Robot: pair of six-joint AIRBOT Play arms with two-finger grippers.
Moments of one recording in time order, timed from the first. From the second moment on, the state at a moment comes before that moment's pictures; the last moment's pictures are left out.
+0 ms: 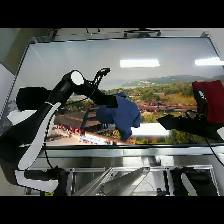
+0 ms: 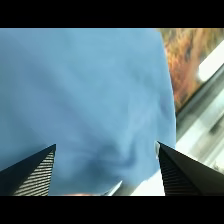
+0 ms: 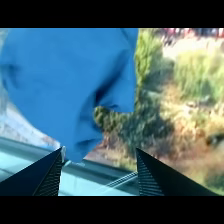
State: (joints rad) left arm -0.41 -1.61 1.49 0.95 -1.30 -1.28; right arm -0.04 -0.59 0.60 -0.89 1.14 1.42
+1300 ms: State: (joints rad) left arm -0.15 -1.63 1.04 0.68 -1.19 -1.09; right arm 0.37 -1.25 0.48 -0.28 0.76 0.99
